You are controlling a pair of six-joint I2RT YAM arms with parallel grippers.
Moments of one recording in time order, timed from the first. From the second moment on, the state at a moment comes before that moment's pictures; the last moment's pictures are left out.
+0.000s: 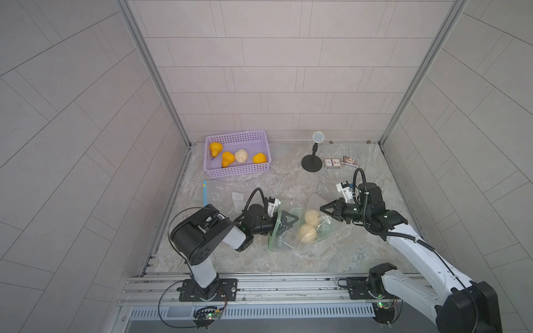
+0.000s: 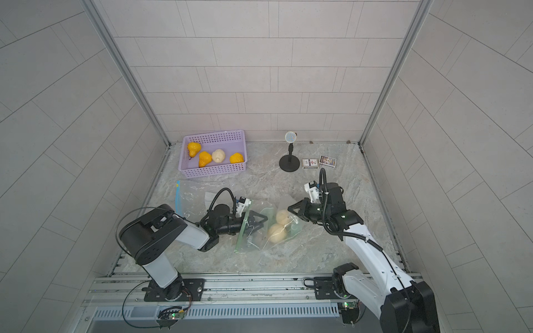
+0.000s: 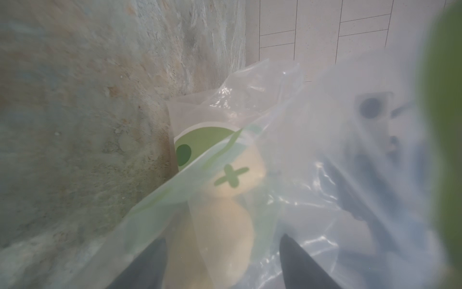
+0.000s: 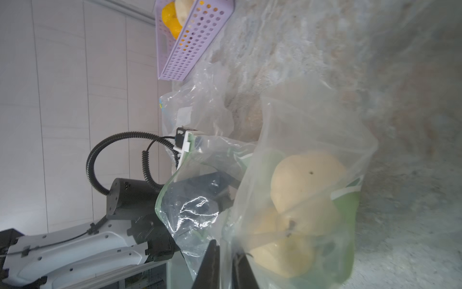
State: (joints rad) left arm -0.70 1.73 0.38 1.04 0.62 -1.26; right arm 0.21 0.97 0.63 -0.40 -0.69 0.77
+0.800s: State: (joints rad) left arm -0.72 1.77 0.35 1.04 0.63 -1.26; right arm 0.46 1.13 0.63 -0.52 -0.35 0.66
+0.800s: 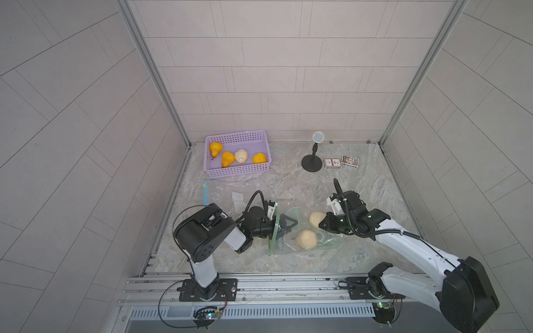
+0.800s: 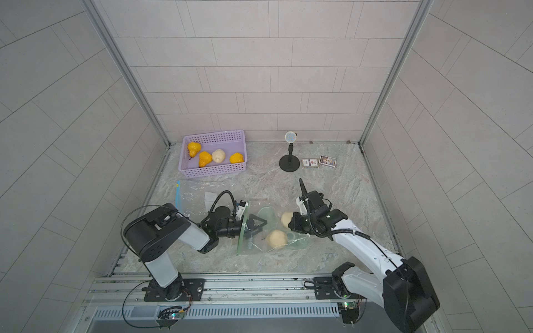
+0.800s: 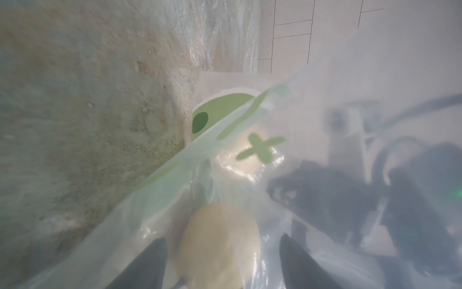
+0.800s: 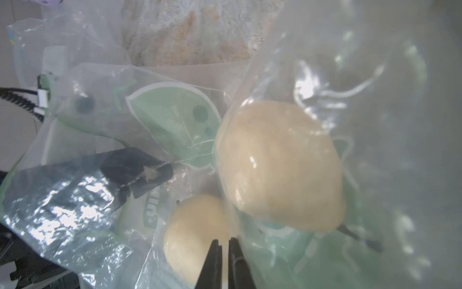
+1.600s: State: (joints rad) left arm -0.90 1.72 0.37 0.89 0.63 -1.29; right arm 0.51 1.30 0.52 -0.26 -0.29 0.71
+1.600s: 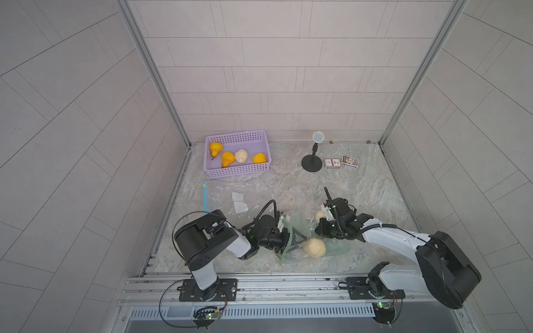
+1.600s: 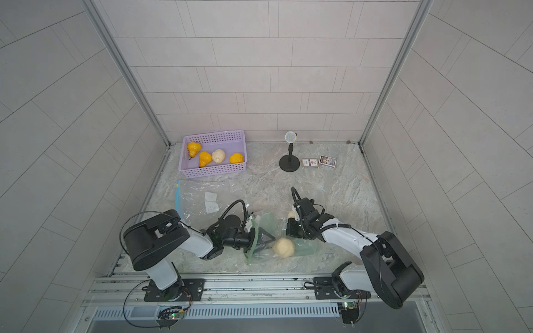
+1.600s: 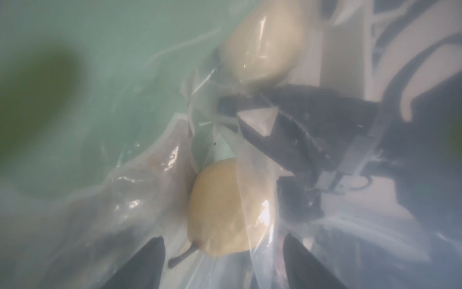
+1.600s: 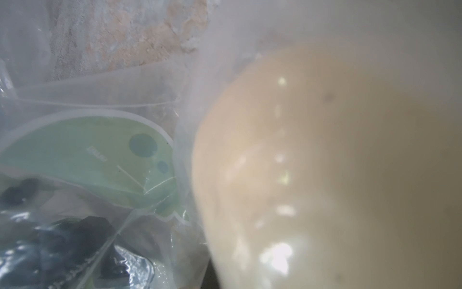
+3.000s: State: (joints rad) left arm -0.97 1.69 0.44 0.84 0.57 -1.28; right arm 0.43 0.76 0.25 -0.41 -0.36 0.85
